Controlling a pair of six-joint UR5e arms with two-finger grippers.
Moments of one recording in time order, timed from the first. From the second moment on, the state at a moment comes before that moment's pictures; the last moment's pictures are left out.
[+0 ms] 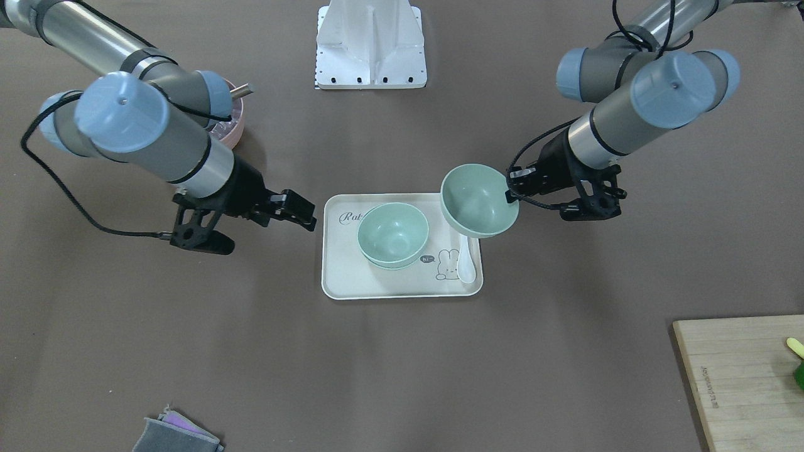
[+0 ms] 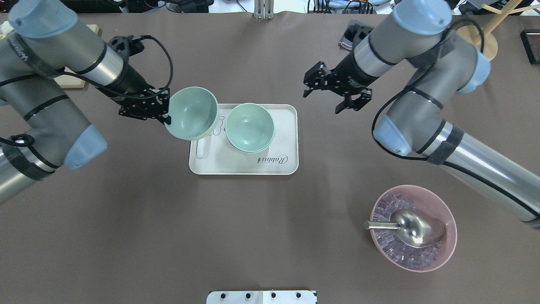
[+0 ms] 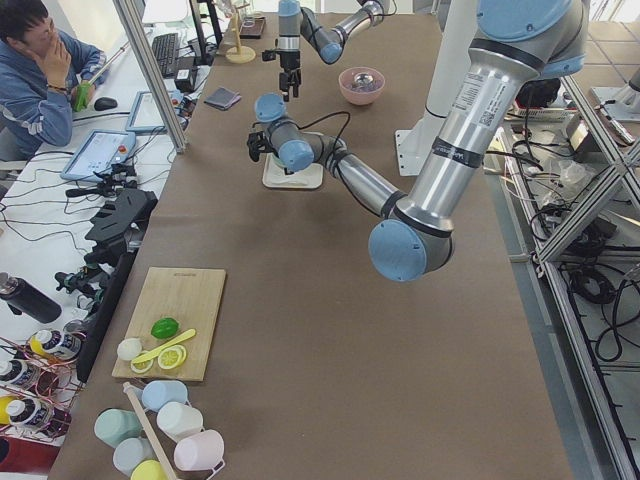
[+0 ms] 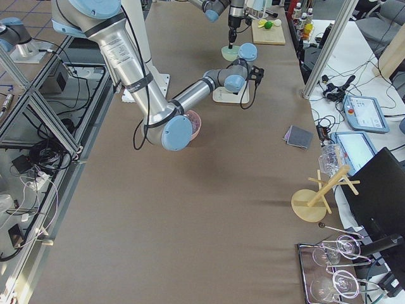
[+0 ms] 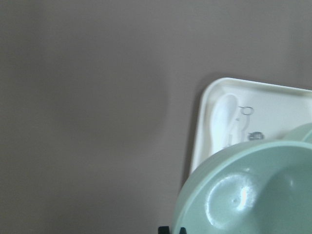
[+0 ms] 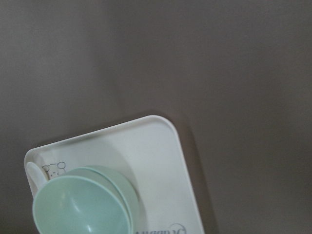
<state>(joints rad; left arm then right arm) -0.86 -2.08 -1.68 -1.85 -2.38 -1.24 0.88 -0.99 1.54 -1.12 2.36 1.41</state>
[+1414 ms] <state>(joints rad) -0.75 -2.23 -1.57 -1.94 -2.24 -1.39 1.10 -1.26 1.54 -1.12 2.48 0.97</state>
